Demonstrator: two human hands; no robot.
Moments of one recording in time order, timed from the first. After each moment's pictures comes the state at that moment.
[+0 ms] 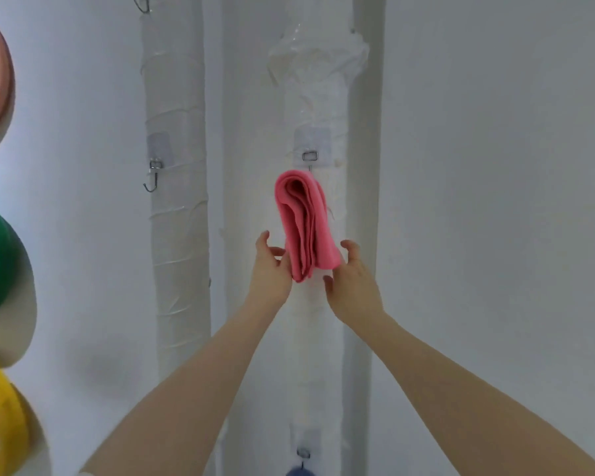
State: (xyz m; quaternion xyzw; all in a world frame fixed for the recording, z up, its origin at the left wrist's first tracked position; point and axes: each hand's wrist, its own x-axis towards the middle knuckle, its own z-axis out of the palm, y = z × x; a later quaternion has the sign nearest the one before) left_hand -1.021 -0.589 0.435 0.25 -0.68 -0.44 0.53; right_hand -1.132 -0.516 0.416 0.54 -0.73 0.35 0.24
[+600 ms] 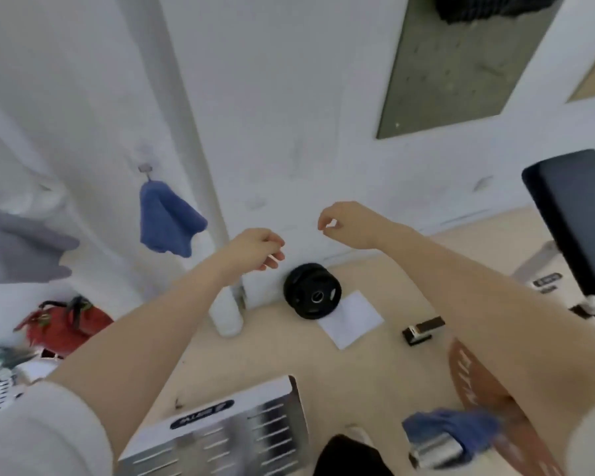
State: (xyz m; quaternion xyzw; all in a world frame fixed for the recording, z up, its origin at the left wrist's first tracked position) left_hand -0.956 -0.322 0.153 0.22 -0.82 -0.52 -0.09; right_hand -1.074 -0.151 0.168 0.40 -0.89 0.16 -0.15
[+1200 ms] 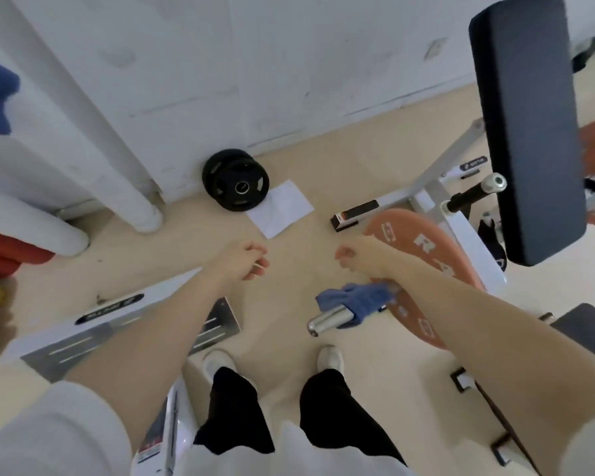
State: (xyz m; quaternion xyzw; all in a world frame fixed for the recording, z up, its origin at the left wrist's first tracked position) left_hand -0.948 -0.102 -0.034 0.33 -0.70 -0.58 -0.25; right_hand -1.043 0.117 -0.023 0.17 -0.88 0.13 -0.43
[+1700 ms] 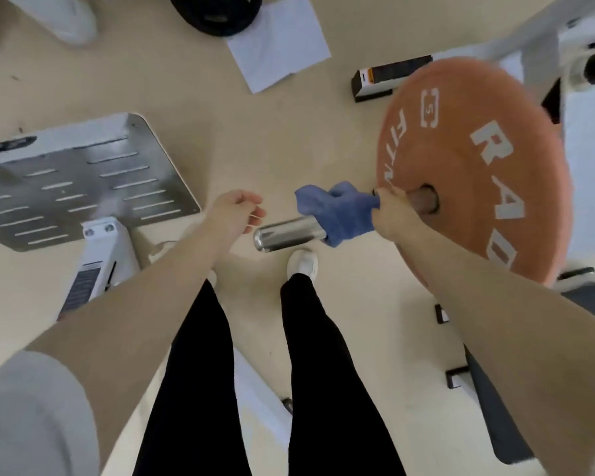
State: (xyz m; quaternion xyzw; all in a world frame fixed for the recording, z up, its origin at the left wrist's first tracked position) left_hand -0.947 0.053 -0.266 0.52 -0.59 -0.57 -0.23; right_hand -1.073 0.267 -0.291 0.08 -0.88 0.03 -0.47
